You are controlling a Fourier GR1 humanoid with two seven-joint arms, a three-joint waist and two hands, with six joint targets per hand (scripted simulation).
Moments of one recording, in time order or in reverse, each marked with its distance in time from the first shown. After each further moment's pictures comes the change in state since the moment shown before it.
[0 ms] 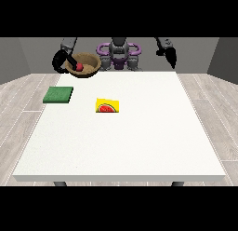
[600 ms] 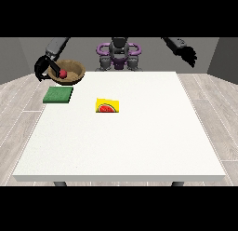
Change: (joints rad) left arm -0.068 0.143 0.124 -0.068 0.126 -0.143 -0.041; right arm 0.006 -0.232 -0.182 0.027 -0.093 0.125 -0.147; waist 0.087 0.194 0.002
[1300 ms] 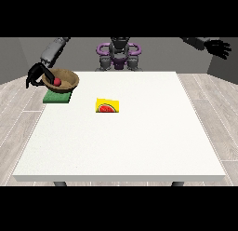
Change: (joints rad) left arm -0.048 0.318 0.264 0.180 0.200 -0.257 -0.085; right arm -0.027 -0.071 -0.113 0.065 -0.058 -0.018 -0.135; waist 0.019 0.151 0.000
